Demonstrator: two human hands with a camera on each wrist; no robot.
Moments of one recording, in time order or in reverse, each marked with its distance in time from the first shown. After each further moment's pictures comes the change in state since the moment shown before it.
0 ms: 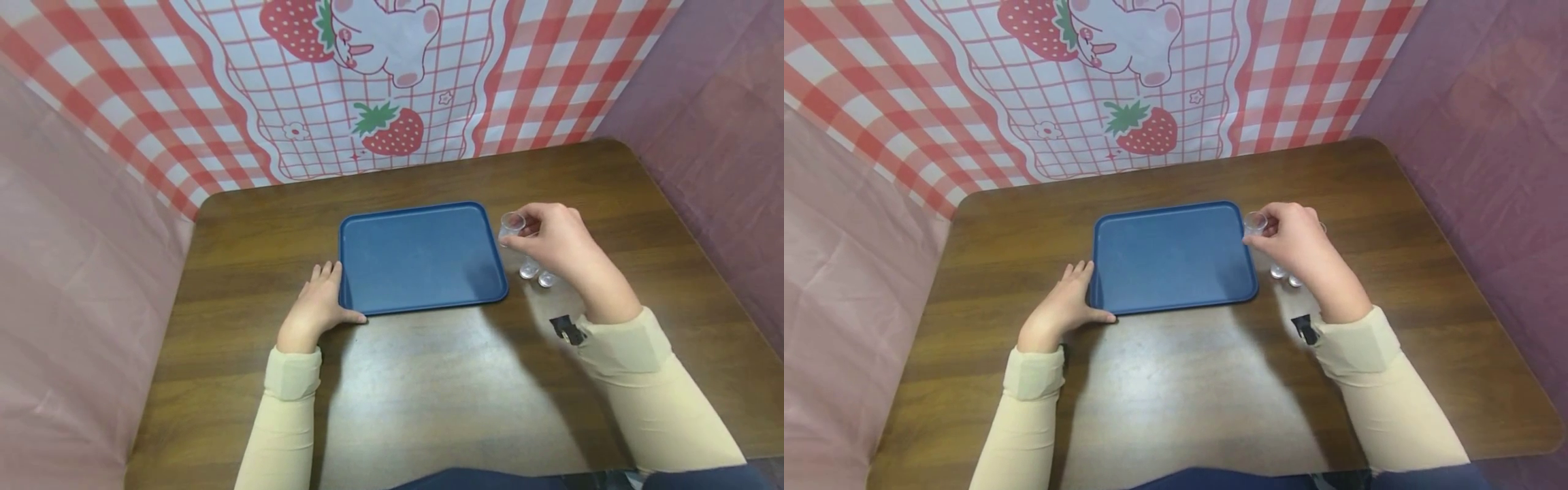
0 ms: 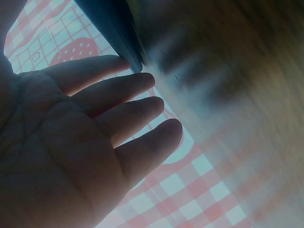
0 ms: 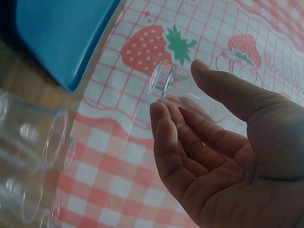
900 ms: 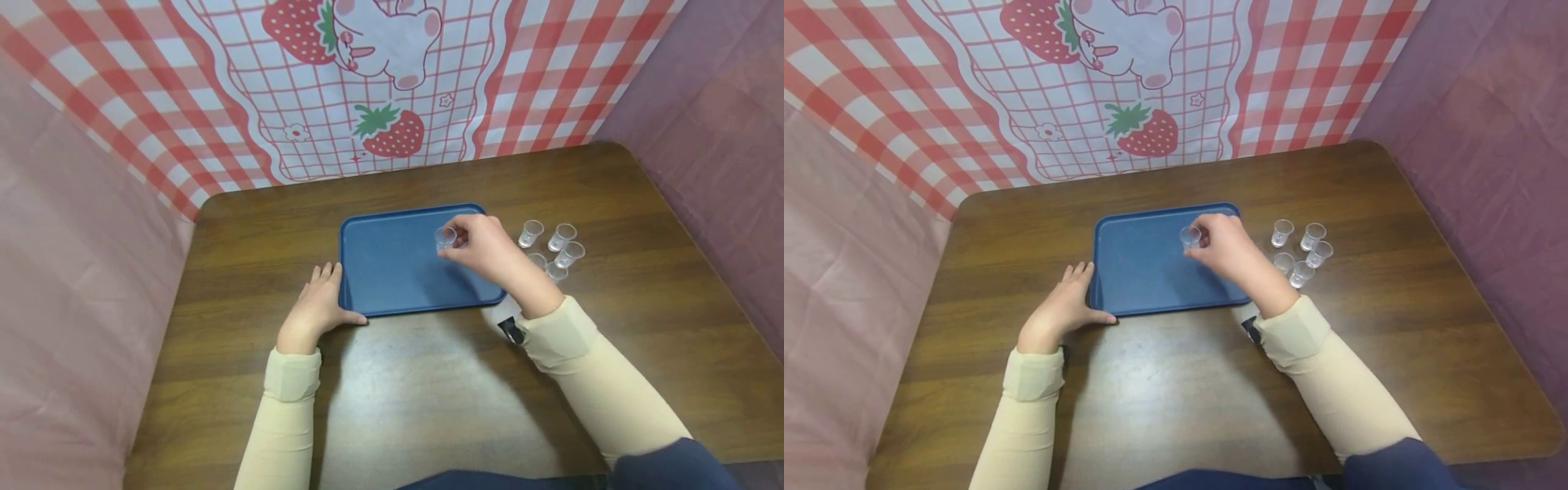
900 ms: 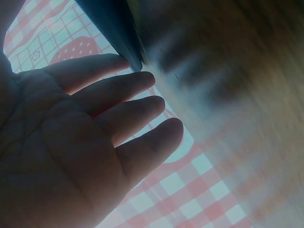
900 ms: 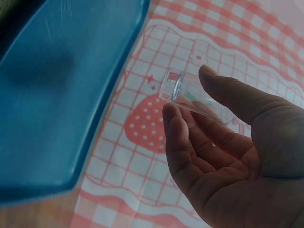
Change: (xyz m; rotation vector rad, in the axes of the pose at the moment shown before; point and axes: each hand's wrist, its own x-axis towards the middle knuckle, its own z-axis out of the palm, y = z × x) left_hand -0.001 0.000 -0.001 0.003 0.010 0.002; right_hand 0.033 -0.042 0.067 0.051 -0.137 -0.145
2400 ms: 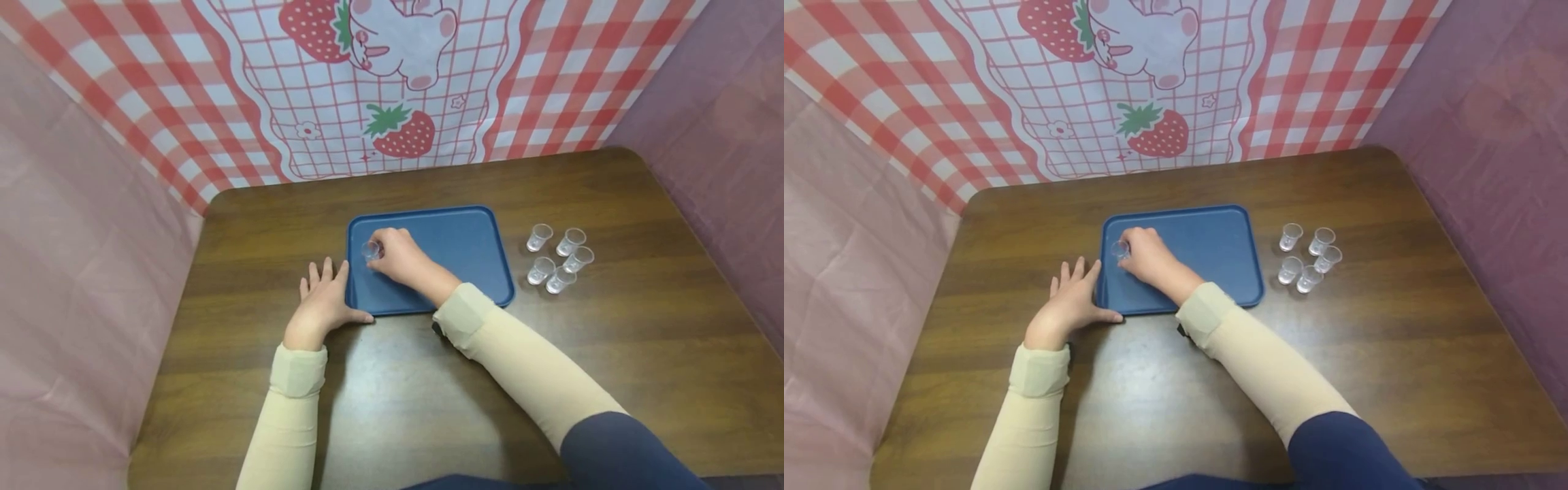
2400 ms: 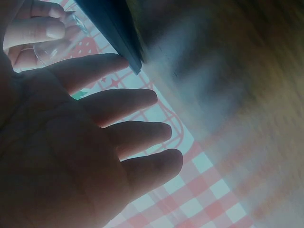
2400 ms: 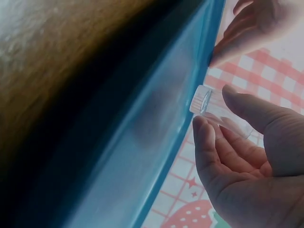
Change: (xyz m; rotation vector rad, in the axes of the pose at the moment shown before) left_hand -0.001 -0.003 0.000 0.005 0.000 -0.062; right_hand 0.071 -0.050 0.119 0.011 -0.157 -0.082
